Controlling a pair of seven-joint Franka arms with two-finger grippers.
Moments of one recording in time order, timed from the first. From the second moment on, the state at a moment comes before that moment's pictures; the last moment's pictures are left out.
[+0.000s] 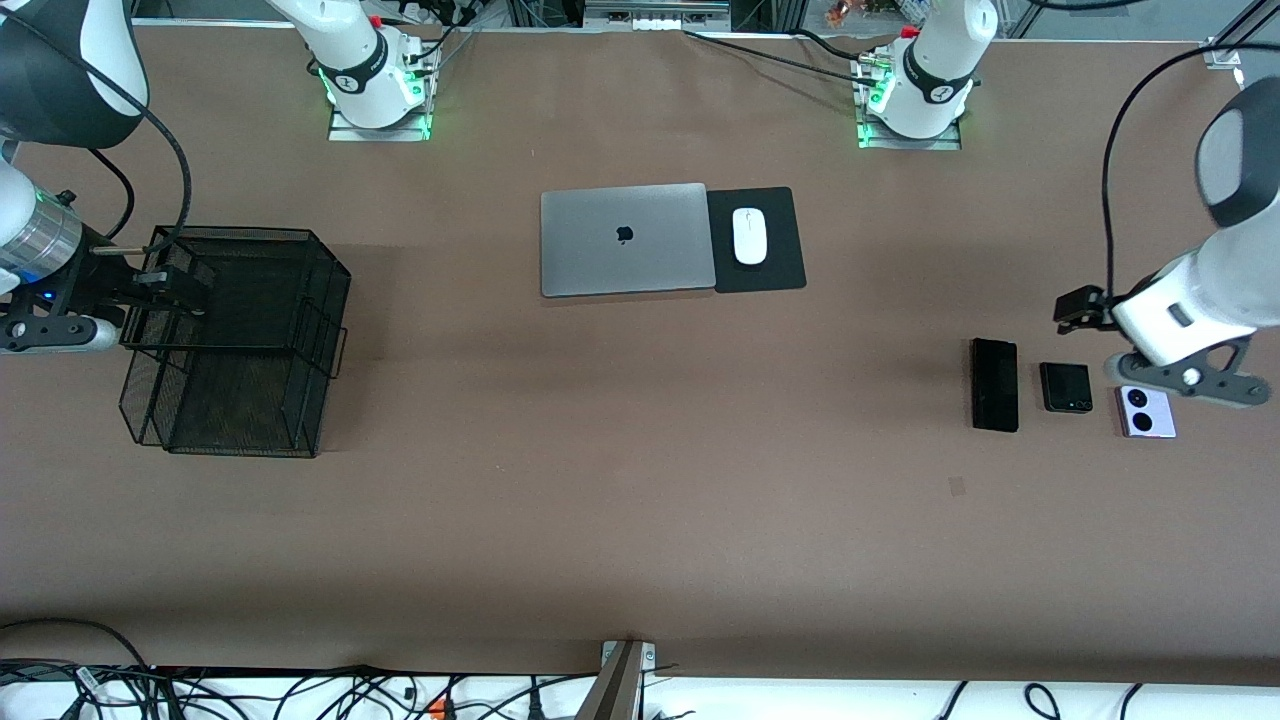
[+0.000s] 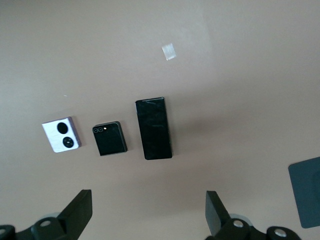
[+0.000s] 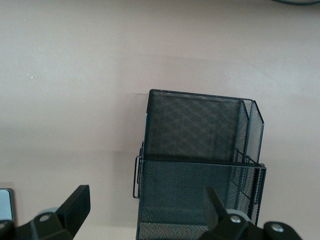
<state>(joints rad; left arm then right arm) 0.06 0.28 -0.10 -1.51 0.15 1.62 0.20 0.00 0.13 0.01 -1.64 -0.07 1.79 -0.03</state>
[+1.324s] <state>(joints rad) 0.21 0.35 -0.11 -2.04 0.15 2.35 0.14 0.00 0.13 0.01 -1.64 -0.07 1.77 -0.03</state>
